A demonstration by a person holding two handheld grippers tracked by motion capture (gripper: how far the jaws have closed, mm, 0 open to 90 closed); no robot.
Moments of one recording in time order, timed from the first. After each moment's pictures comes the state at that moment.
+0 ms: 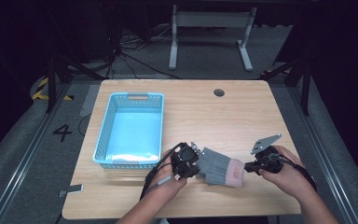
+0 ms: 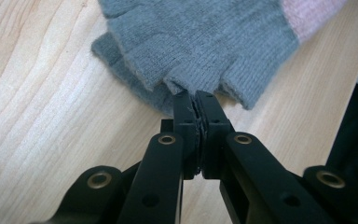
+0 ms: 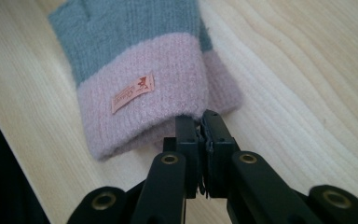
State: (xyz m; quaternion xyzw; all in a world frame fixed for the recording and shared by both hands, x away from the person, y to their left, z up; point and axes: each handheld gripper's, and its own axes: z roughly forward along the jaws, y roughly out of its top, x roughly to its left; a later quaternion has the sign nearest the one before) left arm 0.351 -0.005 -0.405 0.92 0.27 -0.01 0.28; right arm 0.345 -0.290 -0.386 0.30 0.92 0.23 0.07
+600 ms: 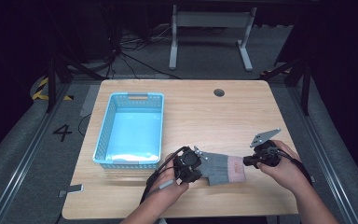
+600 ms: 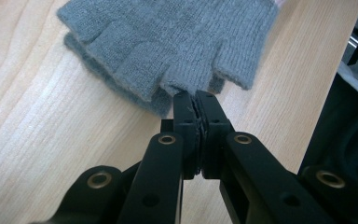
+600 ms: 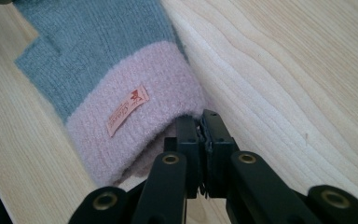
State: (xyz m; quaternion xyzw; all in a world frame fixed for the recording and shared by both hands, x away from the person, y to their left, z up) left arm 0.342 -0.011 -0.404 0.93 0.26 -0.03 0.26; right arm 0.362 -0.292 -0.389 0.31 0.91 0.24 0.08
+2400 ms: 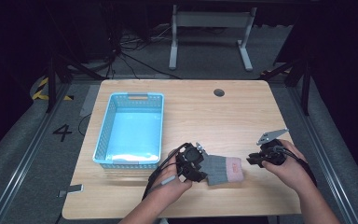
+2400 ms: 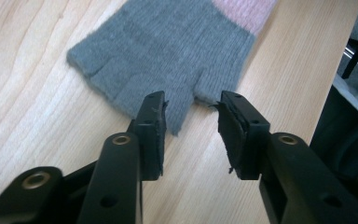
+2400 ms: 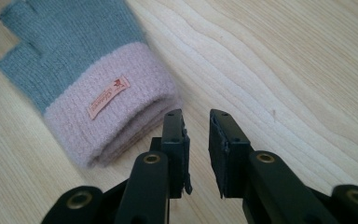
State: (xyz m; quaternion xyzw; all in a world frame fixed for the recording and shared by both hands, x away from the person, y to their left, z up) left arm 0.350 -0.020 -0.397 0.92 0.26 -0.03 0.28; right arm 0.367 -0.316 -0.397 0.35 0.90 0.25 0.09
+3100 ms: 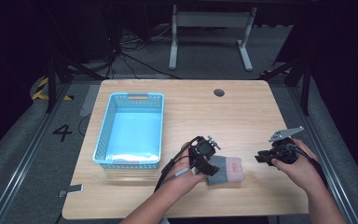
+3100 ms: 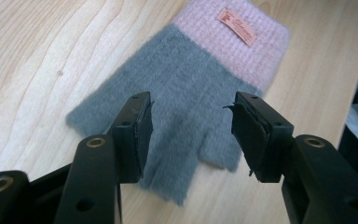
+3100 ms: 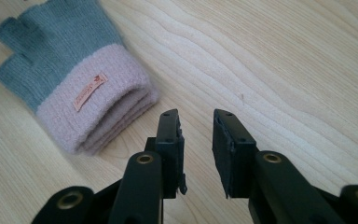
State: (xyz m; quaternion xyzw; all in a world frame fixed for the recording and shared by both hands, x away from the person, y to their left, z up) left arm 0.372 -0.056 -0.401 0.92 0.26 -0.02 0.29; right arm 0.363 -0.342 -0.387 0.39 0.87 0.27 0.10
